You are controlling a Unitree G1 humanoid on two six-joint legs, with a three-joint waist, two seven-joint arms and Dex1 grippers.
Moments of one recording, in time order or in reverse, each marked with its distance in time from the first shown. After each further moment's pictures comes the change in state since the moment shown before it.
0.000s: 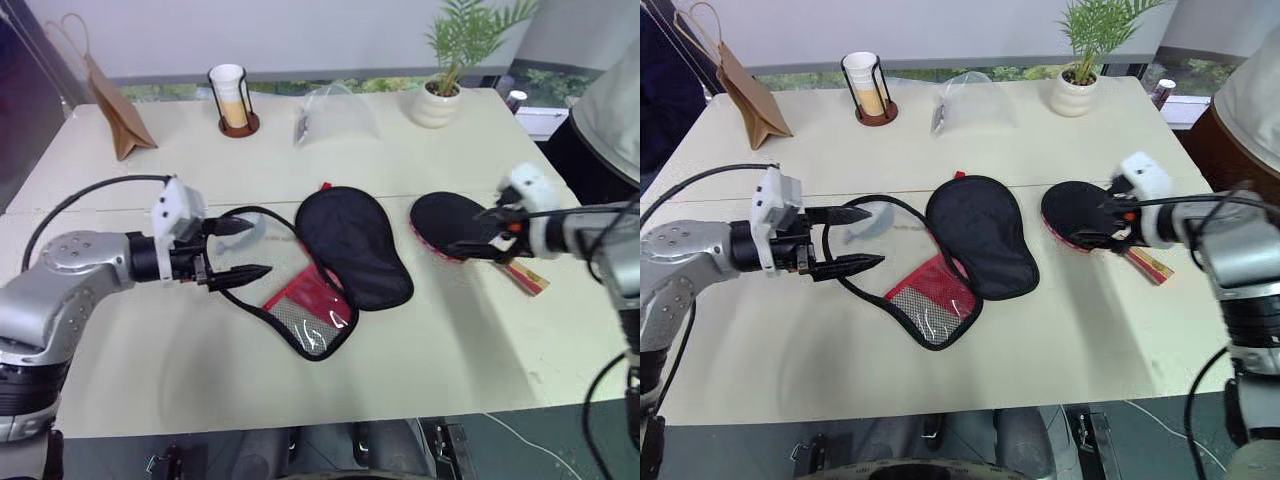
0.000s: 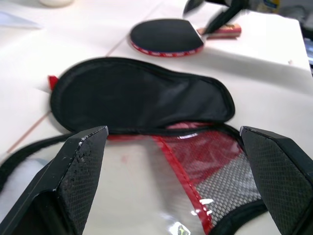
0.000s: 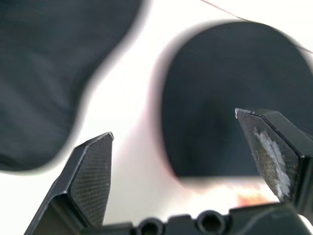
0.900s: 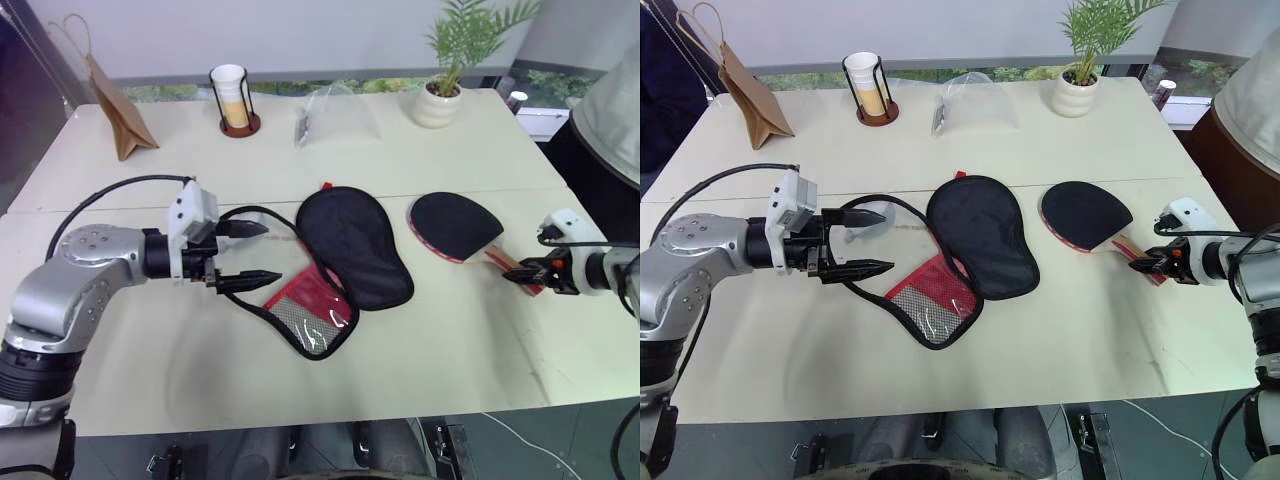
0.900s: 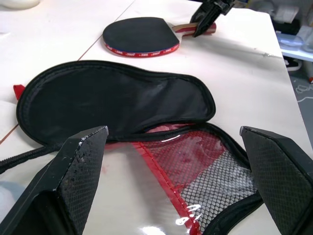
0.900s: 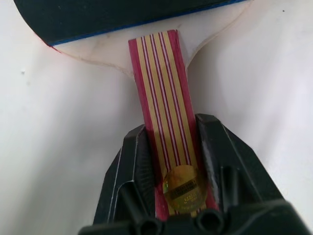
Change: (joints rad) left arm -0.052 -0.022 -0.043 0.040 0.033 -0.024 -0.072; right arm 0.049 -0.007 0.034 0.402 -0.040 -0.210 0.092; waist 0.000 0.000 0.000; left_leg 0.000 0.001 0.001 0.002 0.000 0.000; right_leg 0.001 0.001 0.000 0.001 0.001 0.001
